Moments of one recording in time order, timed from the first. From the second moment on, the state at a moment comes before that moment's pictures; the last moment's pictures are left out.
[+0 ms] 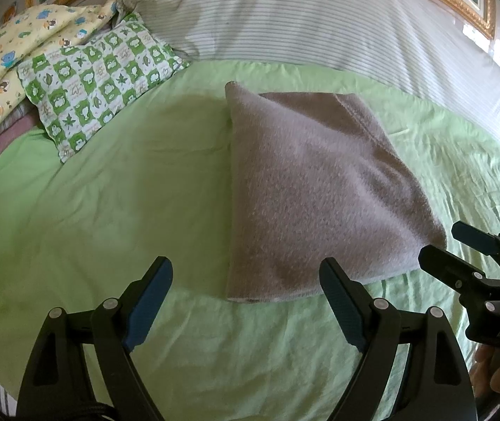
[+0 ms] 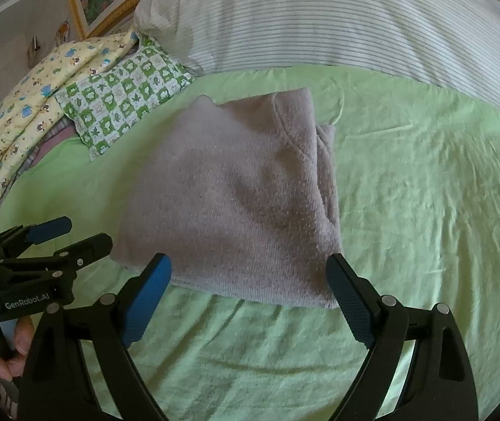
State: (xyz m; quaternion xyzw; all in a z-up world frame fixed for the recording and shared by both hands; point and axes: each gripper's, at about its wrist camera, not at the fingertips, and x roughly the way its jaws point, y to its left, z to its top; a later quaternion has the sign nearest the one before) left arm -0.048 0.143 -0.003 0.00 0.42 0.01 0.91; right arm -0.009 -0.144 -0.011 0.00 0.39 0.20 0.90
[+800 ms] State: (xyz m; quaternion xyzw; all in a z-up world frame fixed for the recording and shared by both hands) left arm -0.047 0.139 0.003 0.00 0.42 0.01 0.91; right arm -0.007 -0.150 -0.006 0.01 0.38 0.20 0.90
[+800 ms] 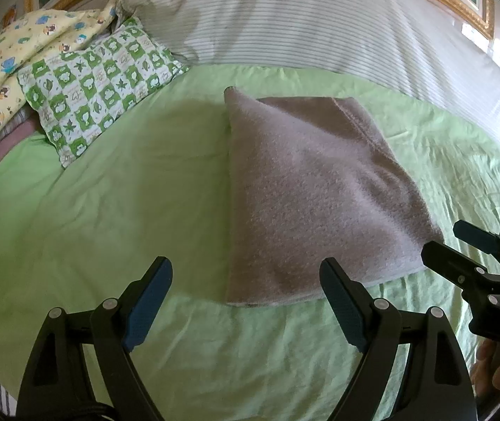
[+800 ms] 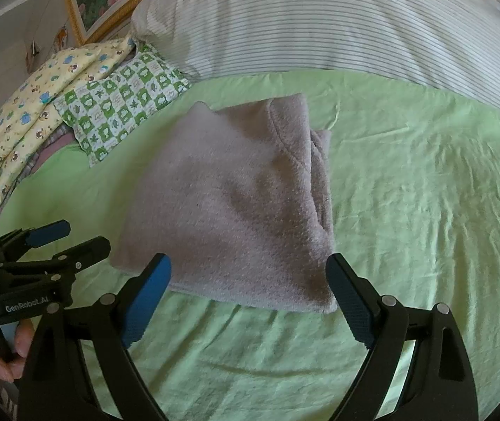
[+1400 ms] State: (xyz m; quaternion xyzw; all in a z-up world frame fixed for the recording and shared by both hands) left arm -0.044 0.134 0.008 0.00 0.42 0.01 0.91; right arm -0.008 -0.153 -0.002 0.01 0.38 0.19 0.91
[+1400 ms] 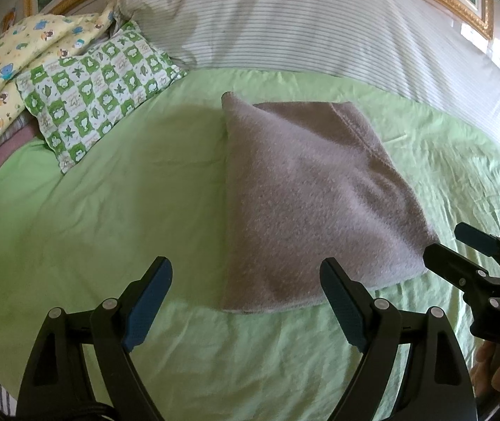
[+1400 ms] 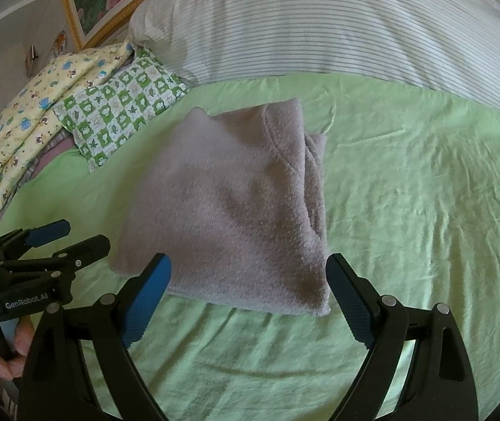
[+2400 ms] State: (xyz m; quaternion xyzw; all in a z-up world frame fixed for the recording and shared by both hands) left arm -0.036 0.127 0.014 0.00 0.41 0.01 0.91; right arm 0.004 -0.169 0.004 0.02 0.37 0.19 0.91
